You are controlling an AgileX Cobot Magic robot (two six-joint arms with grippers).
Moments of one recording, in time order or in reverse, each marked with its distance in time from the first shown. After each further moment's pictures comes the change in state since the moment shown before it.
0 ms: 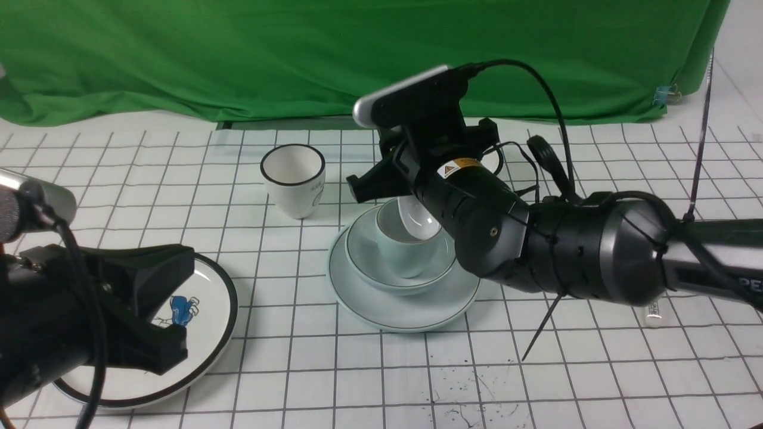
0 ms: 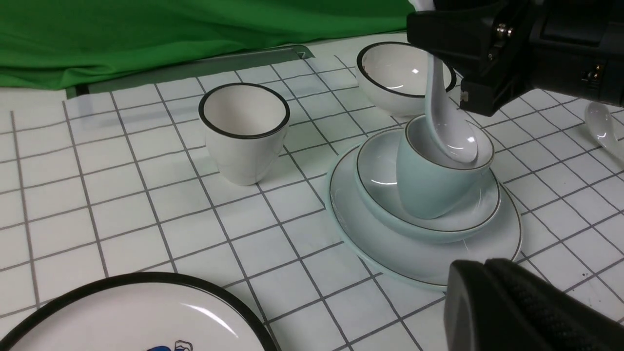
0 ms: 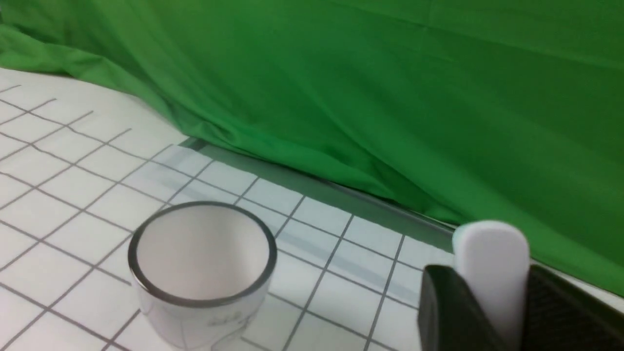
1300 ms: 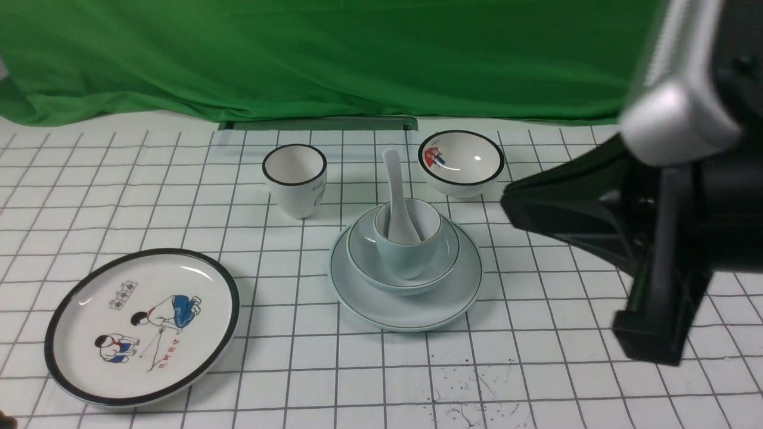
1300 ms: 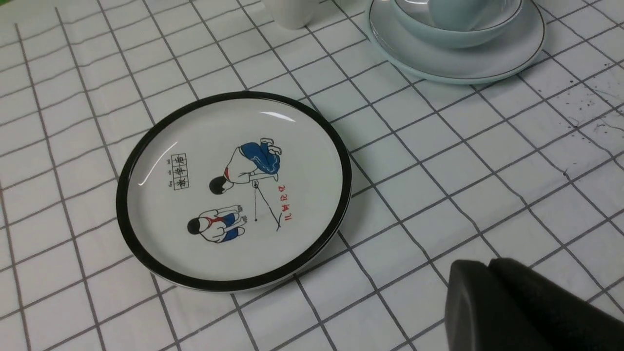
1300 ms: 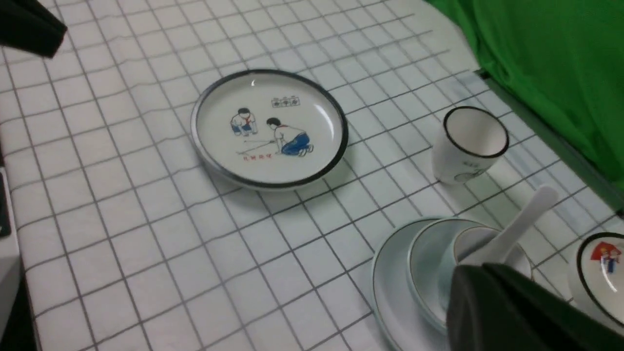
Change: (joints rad) right arm 0.000 -0.945 0.175 -0.507 1.156 0.294; left arm 0.000 -0.506 -0.090 0.202 0.798 -0.023
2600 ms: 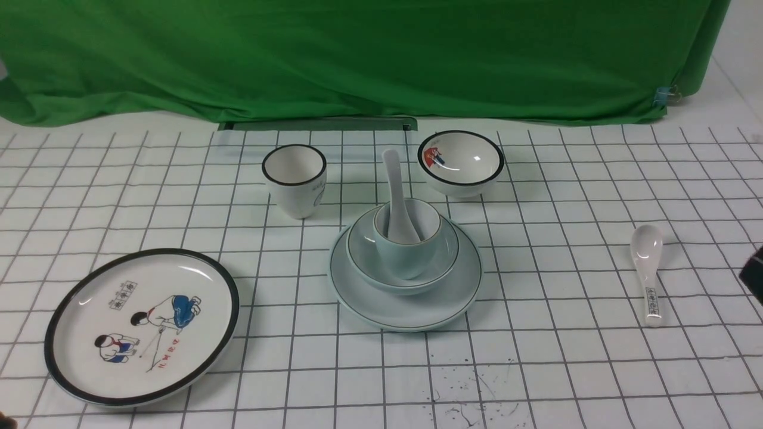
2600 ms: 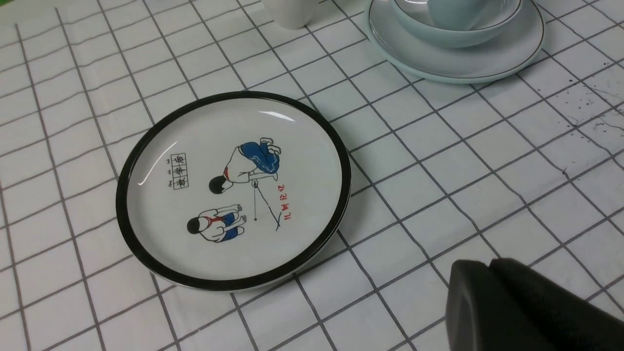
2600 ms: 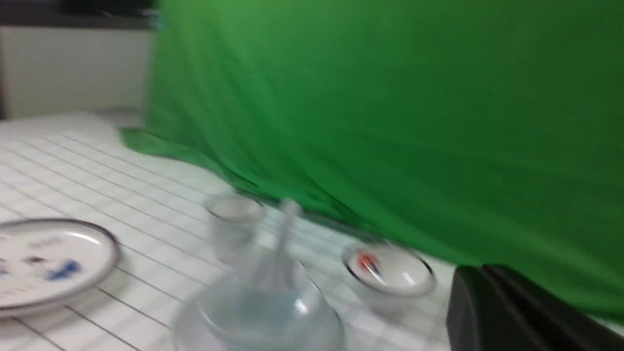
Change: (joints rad) right arm -0.296 -0.622 0.800 -0.200 -0.667 0.309; left arm 0.000 0.000 -0.001 0.000 0.003 0.000
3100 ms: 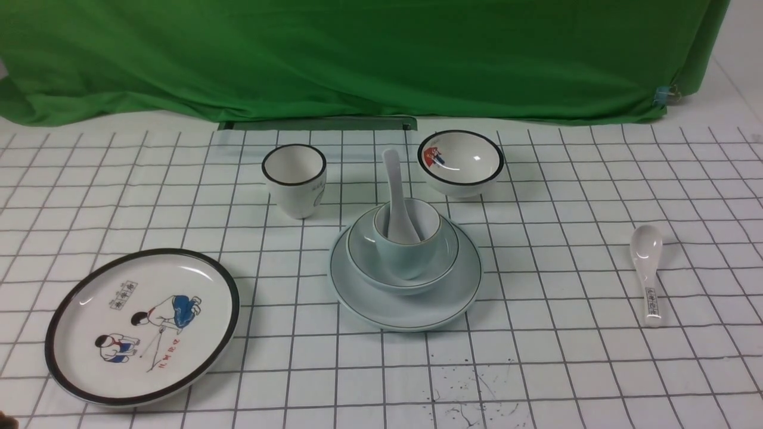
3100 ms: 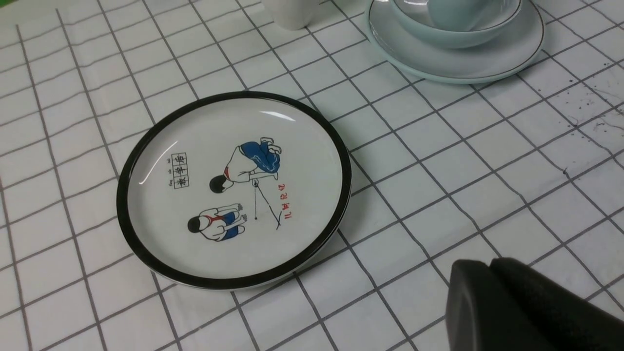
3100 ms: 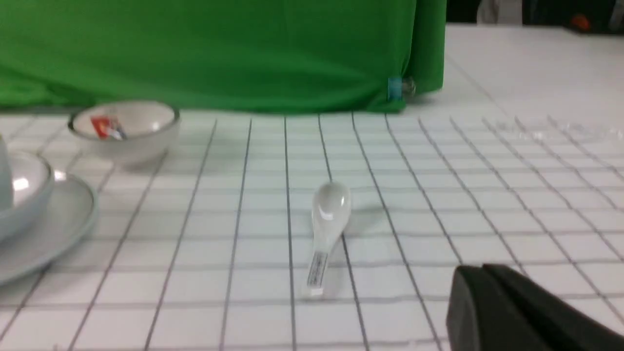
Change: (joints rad) right arm -0.463 -0.356 0.262 -0.232 0.259 0.326; left arm 0.000 0.000 0.000 0.000 -0.001 0.000
